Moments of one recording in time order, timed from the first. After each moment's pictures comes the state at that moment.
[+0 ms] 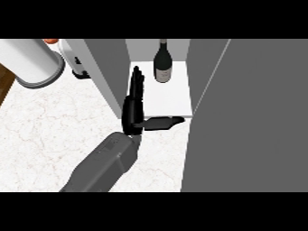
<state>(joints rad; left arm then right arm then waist) -0.63 0.00 -0.56 -0.81 0.76 0.56 -0.76 -0.08 -0.02 0.13 -2.46 -0.08 0.10 0.62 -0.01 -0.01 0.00</state>
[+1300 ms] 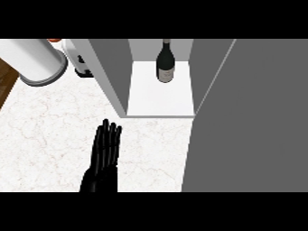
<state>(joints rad) -0.02 0.27 -0.83 -1.79 0.51 0.79 -0.56 -0.05 -0.05 0.11 -2.47 -0.10 0.16 0.65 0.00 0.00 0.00</state>
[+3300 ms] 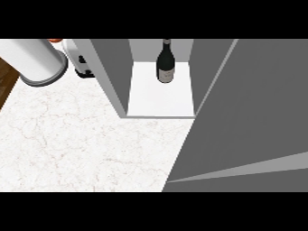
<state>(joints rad) 0.44 0.78 -0.18 -2.06 0.88 0.20 -0.59 0.06 -0.06 0.75 -2.47 -0.01 0.00 0.72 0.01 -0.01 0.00</state>
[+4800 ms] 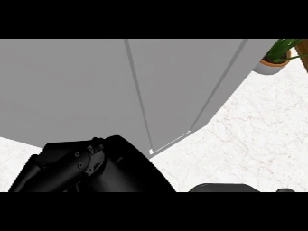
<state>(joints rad) 0.33 0.73 -0.12 -2.03 0.94 0.12 -0.45 -0.87 -0.03 0.71 -1.95 -0.14 -0.52 0.71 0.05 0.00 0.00</state>
